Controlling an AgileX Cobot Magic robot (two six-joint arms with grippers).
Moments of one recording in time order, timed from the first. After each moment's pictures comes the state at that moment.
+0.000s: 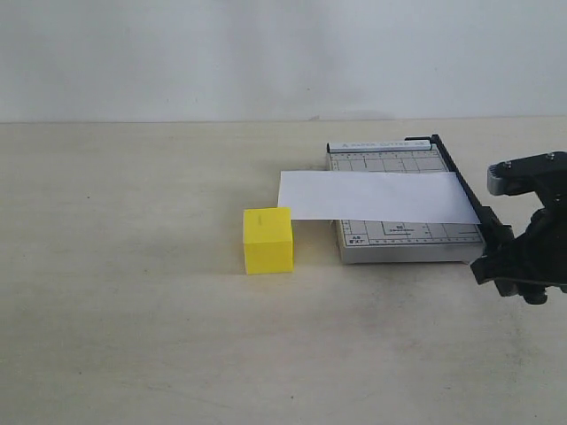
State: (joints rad) left arm -0.09 0.00 0.00 0.03 0.31 -0.03; right arm 0.09 1.60 -0.73 0.05 0.42 -0.18
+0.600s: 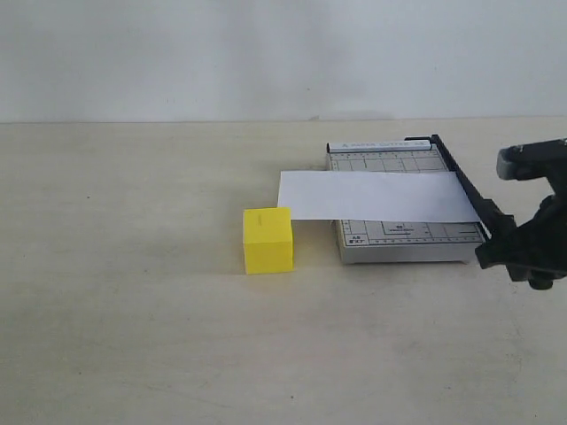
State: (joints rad) left arm -0.09 0.00 0.00 0.03 0.31 -0.03; right arm 0.09 1.53 -0.74 0.07 0.46 -0.16
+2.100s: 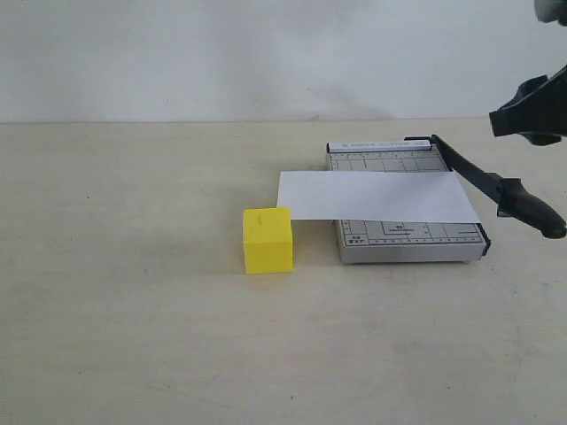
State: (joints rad) left arm -0.09 0.00 0.00 0.03 0.31 -0.03; right arm 0.09 1.27 -0.86 0.30 0.31 -0.49
